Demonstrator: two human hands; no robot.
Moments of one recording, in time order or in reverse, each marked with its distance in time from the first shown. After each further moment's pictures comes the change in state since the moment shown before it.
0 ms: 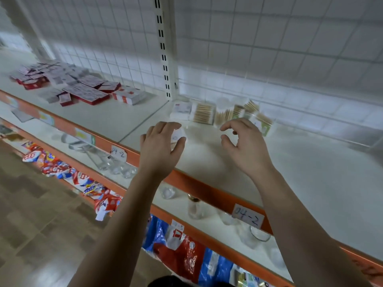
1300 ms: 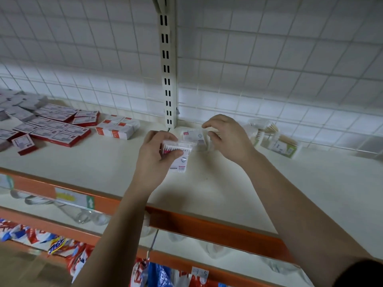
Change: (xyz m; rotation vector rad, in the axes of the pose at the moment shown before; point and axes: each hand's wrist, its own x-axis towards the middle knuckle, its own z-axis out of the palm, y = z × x) left_hand 0.119 -0.127 0.016 -0.669 -0.107 0.115; right_hand 0.139 -0.027 0.104 -0.234 -0.005 -0.026
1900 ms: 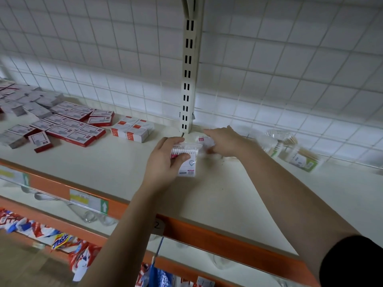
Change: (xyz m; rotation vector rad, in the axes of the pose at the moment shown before) left_hand 0.010 -0.032 -0.007 0.133 0.005 0.016; right_hand 0.057 -0.011 0.033 -0.292 -0.596 0.110
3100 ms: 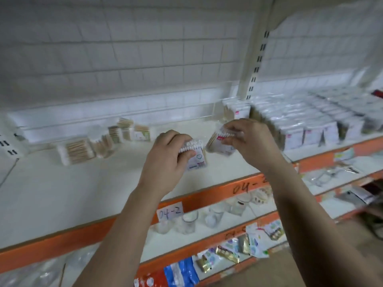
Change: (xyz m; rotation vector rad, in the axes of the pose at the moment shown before) left_hand -0.092 0.289 0.186 -0.048 -0.372 0.622; right_hand -0.417 0.190 -0.018 0.265 0.813 0.524
